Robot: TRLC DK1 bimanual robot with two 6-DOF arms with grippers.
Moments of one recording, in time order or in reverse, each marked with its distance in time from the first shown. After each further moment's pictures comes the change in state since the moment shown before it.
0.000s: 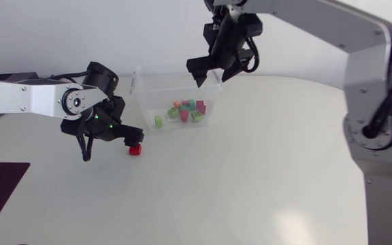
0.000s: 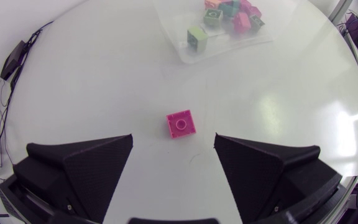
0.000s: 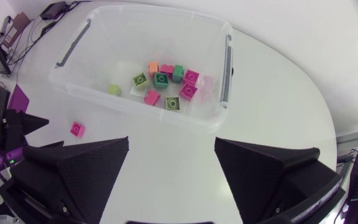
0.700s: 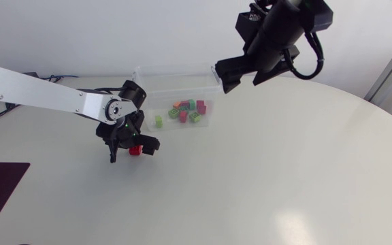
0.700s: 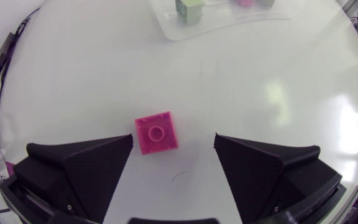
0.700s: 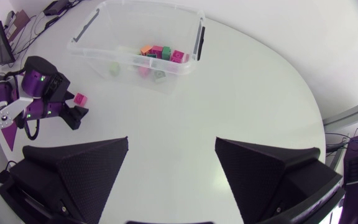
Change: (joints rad) left arm -0.061 0.263 0.123 -0.005 -0.043 -0.081; right arm -0.003 -0.463 -0.547 0.093 0.048 0.000
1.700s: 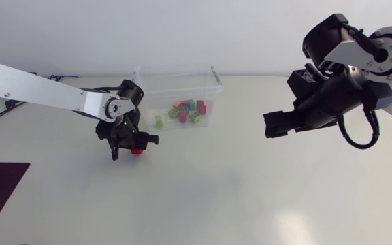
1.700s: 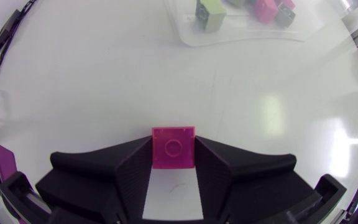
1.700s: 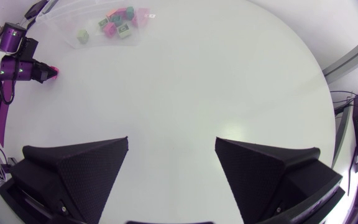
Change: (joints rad) left arm 0.029 0.016 0.026 0.000 0.028 -0.111; right arm -0.197 -0.358 -0.645 0.234 -0.064 -0.038
